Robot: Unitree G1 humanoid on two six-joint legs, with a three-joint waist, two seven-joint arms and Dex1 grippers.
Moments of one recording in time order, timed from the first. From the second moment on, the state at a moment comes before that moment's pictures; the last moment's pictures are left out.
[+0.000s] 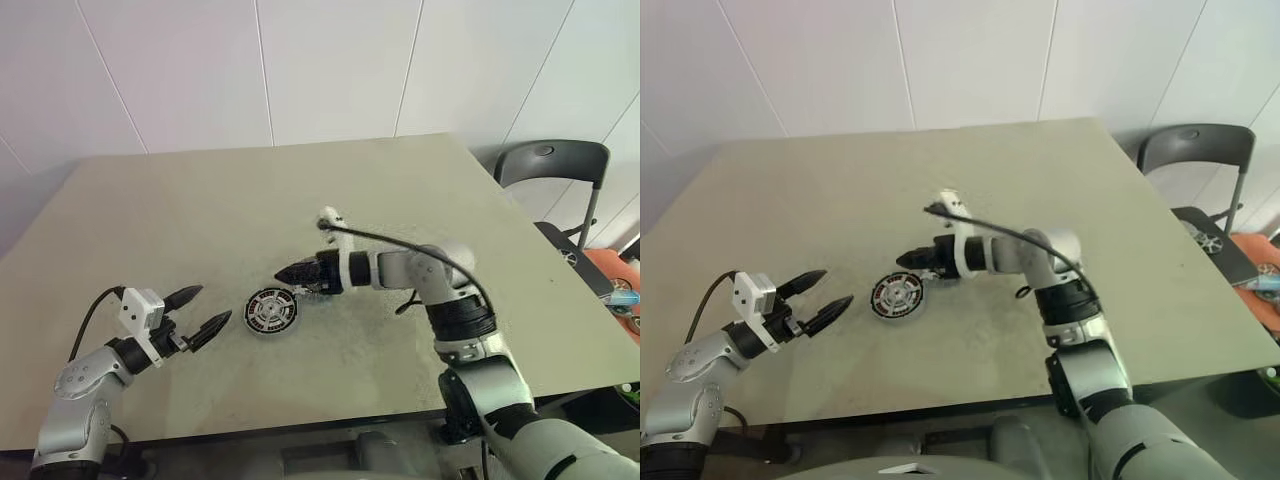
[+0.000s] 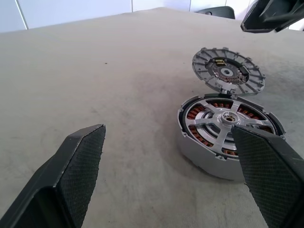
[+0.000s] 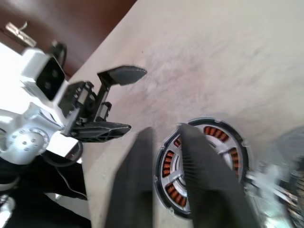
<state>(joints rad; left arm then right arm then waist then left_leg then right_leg) 0.12 0.53 0.25 0.01 -0.47 0.05 -0.93 -0.74 -0.13 0.15 0.15 0.60 1.21 0.63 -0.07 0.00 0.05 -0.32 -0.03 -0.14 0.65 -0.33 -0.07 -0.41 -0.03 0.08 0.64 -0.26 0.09</state>
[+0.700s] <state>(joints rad) 0.08 0.50 0.24 0.24 -0.44 -0.12 -1.02 -0.74 -0.11 -0.13 0.21 0.75 1.19 0.69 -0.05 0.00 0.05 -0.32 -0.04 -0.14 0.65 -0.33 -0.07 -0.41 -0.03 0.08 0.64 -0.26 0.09</state>
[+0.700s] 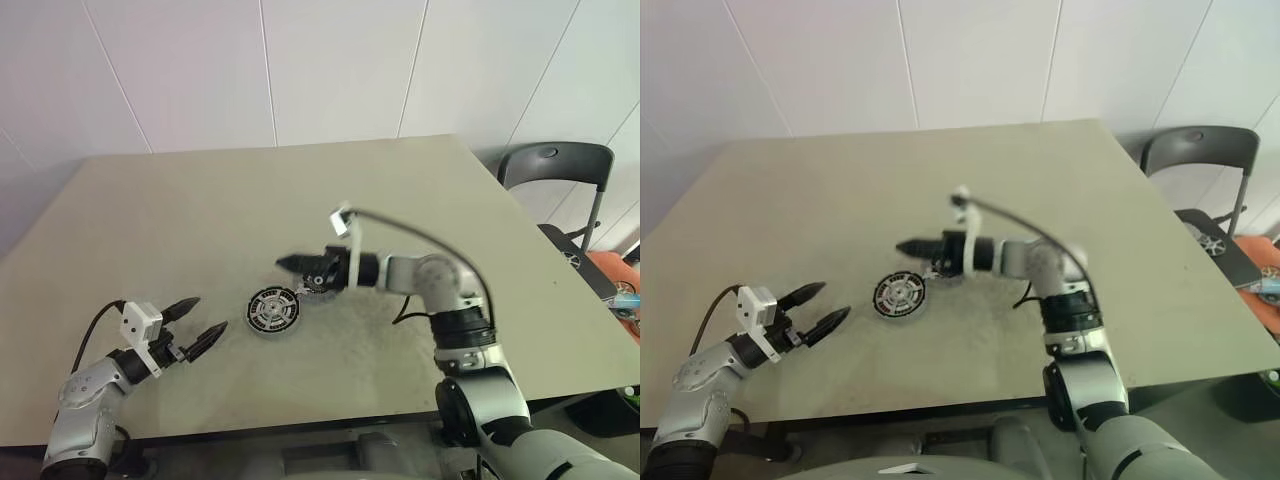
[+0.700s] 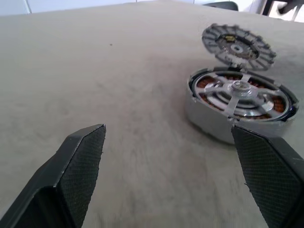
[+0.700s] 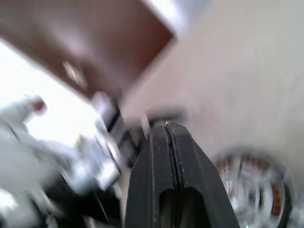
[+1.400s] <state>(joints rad) 0.00 0.49 0.23 0.47 -0.43 -0.26 -1.18 -0.64 -0.24 -0.37 0.30 0.76 1.50 0.40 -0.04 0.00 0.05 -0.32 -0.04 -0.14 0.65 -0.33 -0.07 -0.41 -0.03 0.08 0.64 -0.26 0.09</state>
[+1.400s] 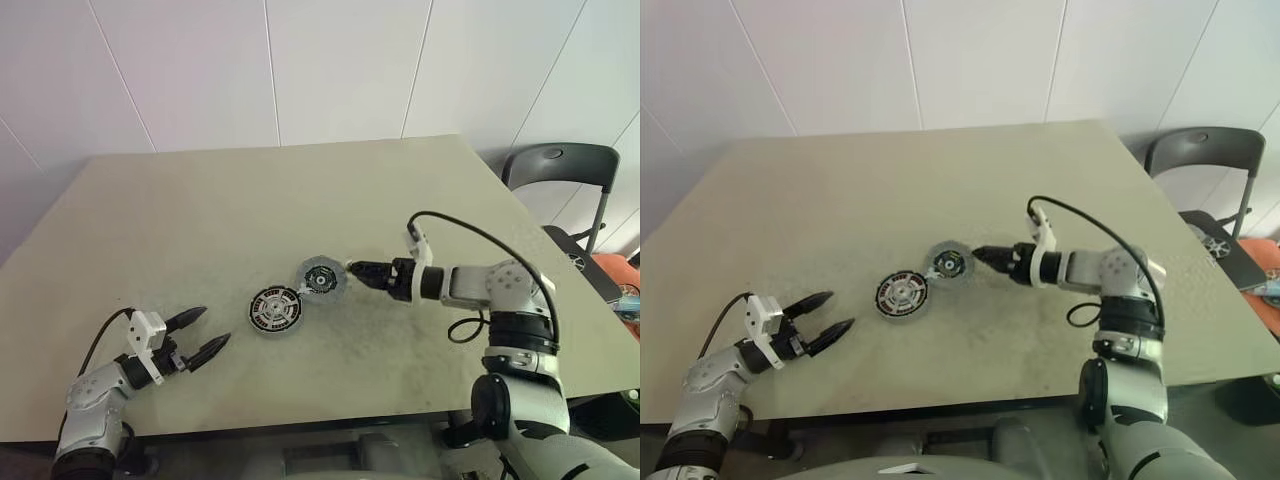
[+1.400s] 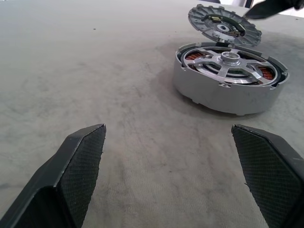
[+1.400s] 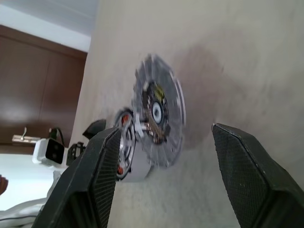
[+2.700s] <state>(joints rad) 0.04 0.49 0.21 -0.03 -0.45 0.10 -0.97 -0.80 -0.50 0.62 -0.07 0.30 0.79 0.95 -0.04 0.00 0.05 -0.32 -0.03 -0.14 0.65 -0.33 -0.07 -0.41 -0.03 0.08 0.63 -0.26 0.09</state>
